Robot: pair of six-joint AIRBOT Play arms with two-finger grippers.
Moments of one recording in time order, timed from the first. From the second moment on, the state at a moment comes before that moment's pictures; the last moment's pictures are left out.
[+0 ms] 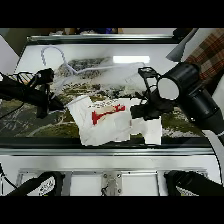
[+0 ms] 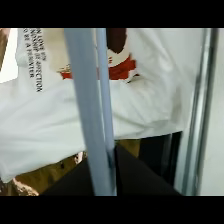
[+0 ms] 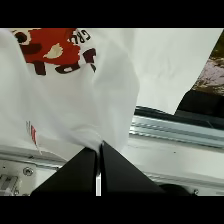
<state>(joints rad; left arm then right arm) 0.13 -1.21 1.34 0.93 -1.67 -0.16 0.64 -1.24 1.56 -1.58 1.76 2.03</state>
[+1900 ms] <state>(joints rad) 0.05 -1.05 1.01 0.96 -1.67 -0.01 0.40 -1.14 1.56 -1.57 1.81 1.95</state>
